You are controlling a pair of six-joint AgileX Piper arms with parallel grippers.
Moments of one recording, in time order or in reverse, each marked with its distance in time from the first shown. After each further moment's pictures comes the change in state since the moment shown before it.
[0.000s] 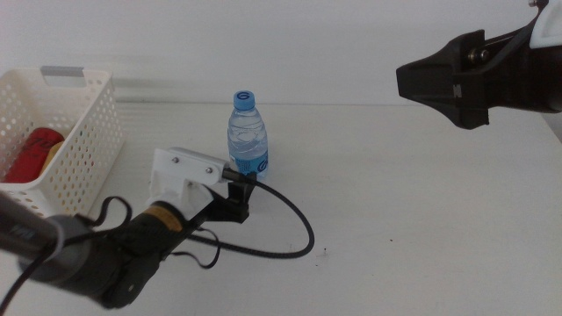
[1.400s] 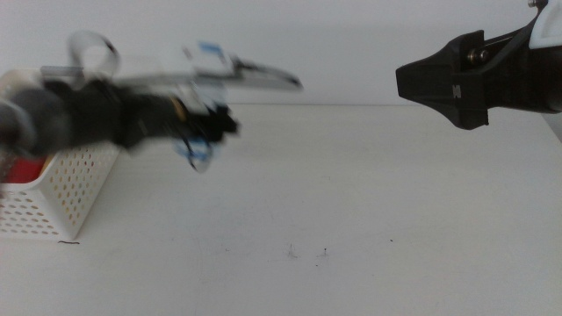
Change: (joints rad) left arm 0.064 -0.134 -0.580 0.089 1.165 -0.077; right arm 0.000 0.000 0.000 0.000 0.000 0.000
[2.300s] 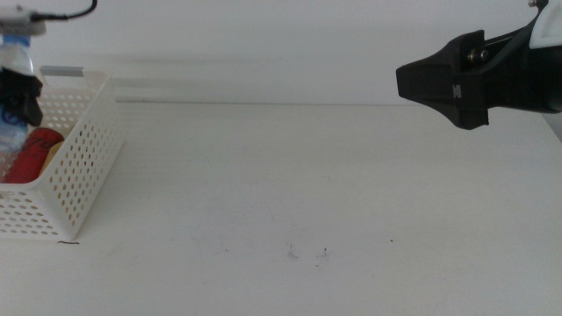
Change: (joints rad) left arm 0.610 0.099 -0.514 -0.336 0.923 0.587; right arm 0.000 0.000 0.000 0.000 0.000 0.000
